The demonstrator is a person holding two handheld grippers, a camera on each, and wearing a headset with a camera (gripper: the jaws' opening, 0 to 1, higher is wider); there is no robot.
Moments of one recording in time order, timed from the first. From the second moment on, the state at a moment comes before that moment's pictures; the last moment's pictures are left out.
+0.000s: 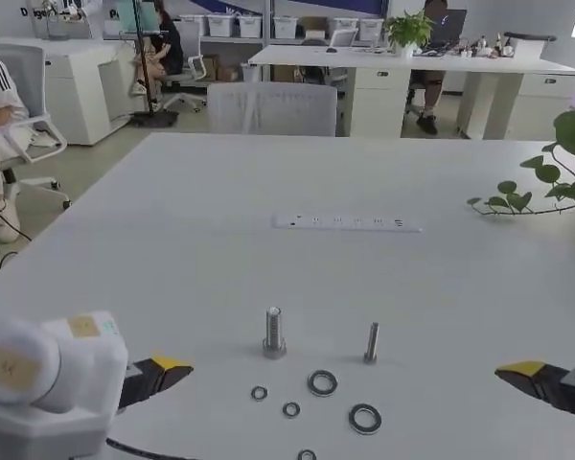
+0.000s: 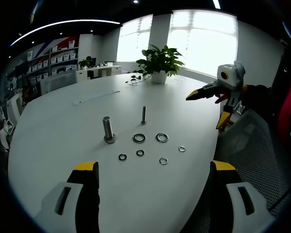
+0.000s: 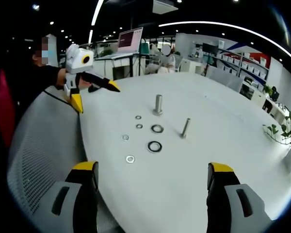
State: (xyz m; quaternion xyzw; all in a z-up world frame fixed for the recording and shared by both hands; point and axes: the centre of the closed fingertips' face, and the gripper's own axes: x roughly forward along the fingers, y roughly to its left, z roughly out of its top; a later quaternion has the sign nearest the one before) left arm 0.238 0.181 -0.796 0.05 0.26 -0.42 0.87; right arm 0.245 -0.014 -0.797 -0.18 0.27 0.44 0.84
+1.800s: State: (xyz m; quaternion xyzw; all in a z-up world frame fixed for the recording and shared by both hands) left arm 0.239 0.181 -0.795 0.05 0.26 -0.43 0.86; right arm 0.246 0.004 -0.802 -0.22 0.29 0.46 0.81
